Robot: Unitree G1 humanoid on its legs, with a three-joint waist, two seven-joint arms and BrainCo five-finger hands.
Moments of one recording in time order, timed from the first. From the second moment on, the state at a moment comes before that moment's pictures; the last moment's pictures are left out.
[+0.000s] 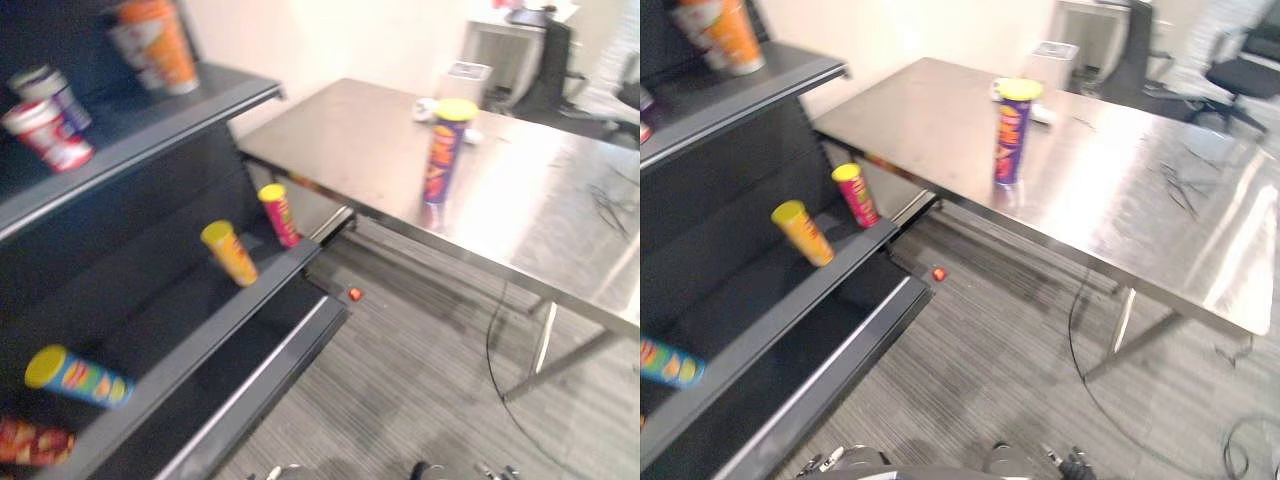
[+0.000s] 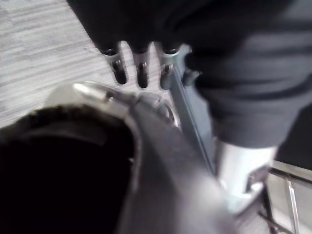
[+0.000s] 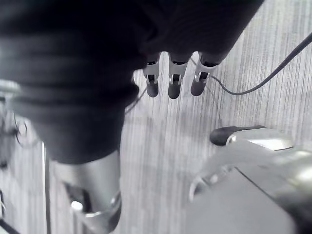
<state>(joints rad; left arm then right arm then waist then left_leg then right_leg) 0.26 0.09 0.14 1.04 -0.43 -0.12 -0.11 0.17 -0.13 -0.31 1.07 0.33 -0.18 0.05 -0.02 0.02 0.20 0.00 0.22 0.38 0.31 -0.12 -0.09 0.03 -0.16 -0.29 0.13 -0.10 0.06</state>
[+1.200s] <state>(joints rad) 0.27 0.14 0.09 0.92 -0.45 -0.14 -0.13 0.16 -0.06 -0.32 0.34 0.47 -0.35 -0.23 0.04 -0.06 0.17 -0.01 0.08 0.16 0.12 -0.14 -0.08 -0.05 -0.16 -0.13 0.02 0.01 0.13</state>
